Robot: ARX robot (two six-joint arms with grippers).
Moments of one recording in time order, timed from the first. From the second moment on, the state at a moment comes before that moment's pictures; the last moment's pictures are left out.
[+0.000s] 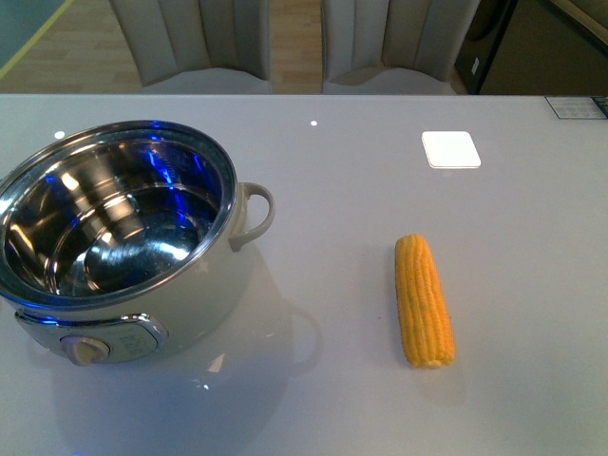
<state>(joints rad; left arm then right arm) 0.60 2.61 0.76 1.39 0.11 0.02 0.00 0.00 0.02 0.00 0.00 0.00</state>
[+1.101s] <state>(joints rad) 0.59 2.10 0.59 1.32 0.16 -0.06 0.00 0.00 0.02 0.00 0.00 0.00</state>
